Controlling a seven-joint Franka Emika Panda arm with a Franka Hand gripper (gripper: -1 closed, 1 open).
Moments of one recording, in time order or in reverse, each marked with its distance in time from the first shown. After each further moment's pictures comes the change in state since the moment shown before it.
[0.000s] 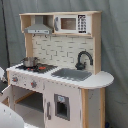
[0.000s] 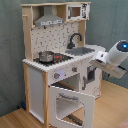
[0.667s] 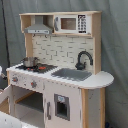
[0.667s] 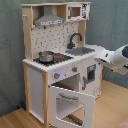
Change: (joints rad) arm -0.012 -0.122 0.037 0.025 -0.117 -0.146 -0.041
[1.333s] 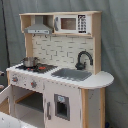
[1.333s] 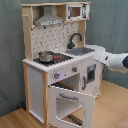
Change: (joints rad) arm -0.055 -0.008 0.099 0.050 -0.182 -0.061 -0.001
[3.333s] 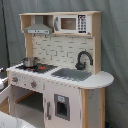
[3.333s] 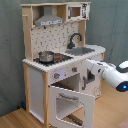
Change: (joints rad) arm -0.181 -0.002 0.205 -0.023 -0.509 0.102 0.049
